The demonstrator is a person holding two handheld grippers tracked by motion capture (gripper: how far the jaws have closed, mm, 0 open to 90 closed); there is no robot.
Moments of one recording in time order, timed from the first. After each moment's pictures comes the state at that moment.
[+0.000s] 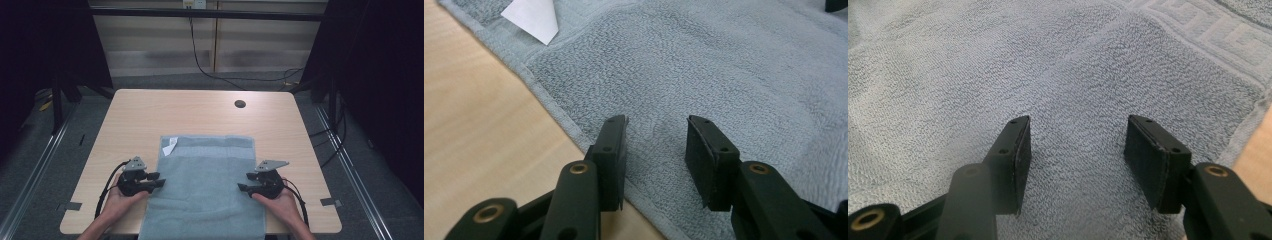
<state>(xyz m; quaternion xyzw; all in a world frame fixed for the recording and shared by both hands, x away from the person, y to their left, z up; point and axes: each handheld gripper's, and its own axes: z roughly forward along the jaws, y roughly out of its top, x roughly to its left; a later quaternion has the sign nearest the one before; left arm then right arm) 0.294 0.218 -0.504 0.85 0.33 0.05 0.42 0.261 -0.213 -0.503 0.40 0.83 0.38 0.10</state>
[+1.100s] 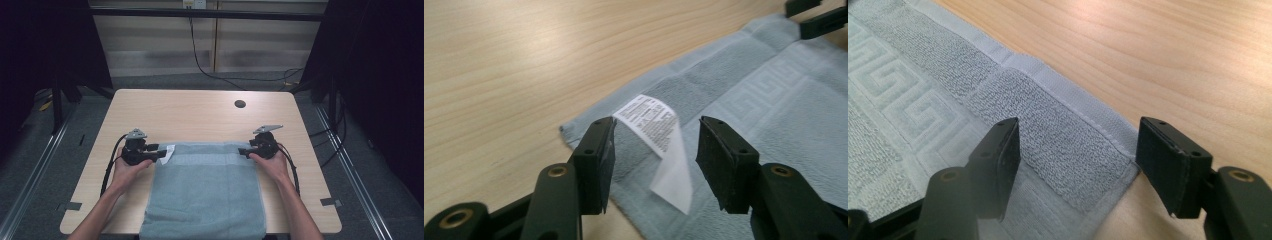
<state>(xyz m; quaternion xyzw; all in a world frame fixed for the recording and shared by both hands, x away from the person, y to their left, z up) 0.385 0.213 -0.488 0.81 0.39 0.08 0.44 0.382 -0.230 -0.504 0.45 0.80 0.37 0.14</state>
